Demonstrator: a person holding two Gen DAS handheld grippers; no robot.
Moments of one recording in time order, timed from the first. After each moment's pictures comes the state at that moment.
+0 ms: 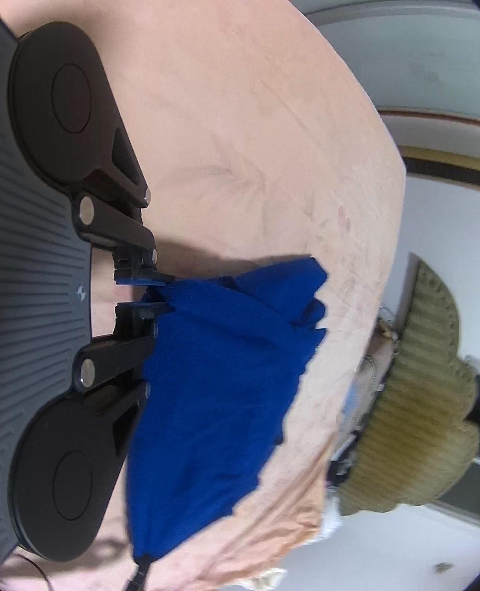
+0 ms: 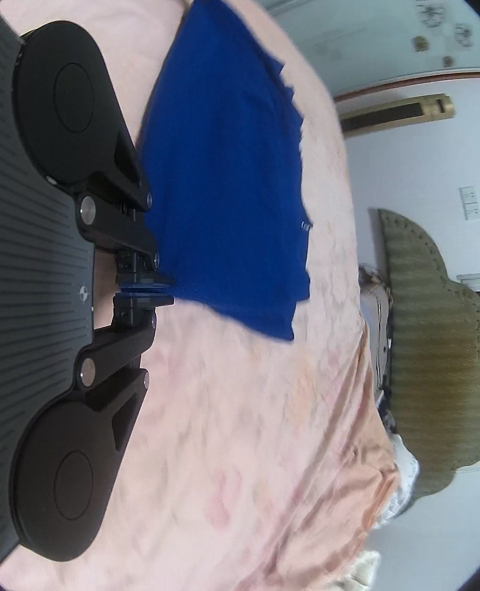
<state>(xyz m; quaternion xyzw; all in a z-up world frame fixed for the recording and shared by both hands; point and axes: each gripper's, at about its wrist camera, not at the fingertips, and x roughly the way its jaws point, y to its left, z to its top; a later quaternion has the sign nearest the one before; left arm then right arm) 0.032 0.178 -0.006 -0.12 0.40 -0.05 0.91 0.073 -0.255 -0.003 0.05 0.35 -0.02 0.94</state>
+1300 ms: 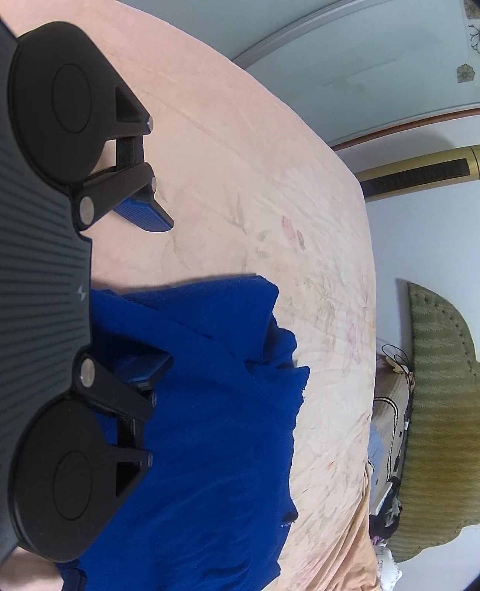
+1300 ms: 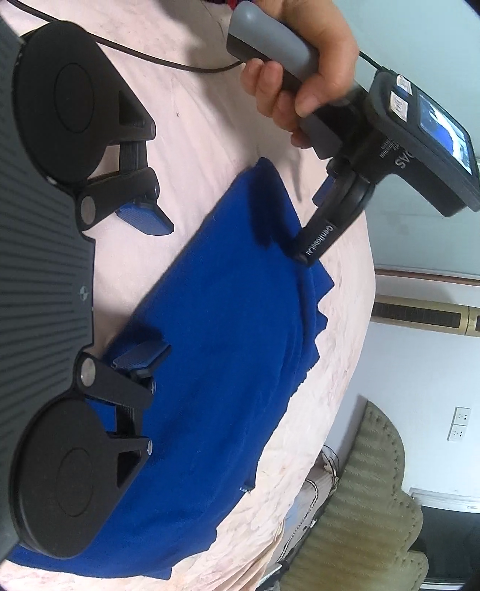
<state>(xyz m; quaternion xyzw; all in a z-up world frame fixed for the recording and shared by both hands) 0.120 0.143 0.004 0.03 0.40 0.05 0.91 0.095 -0.032 -0.005 -0.12 0.32 0.21 0.92</state>
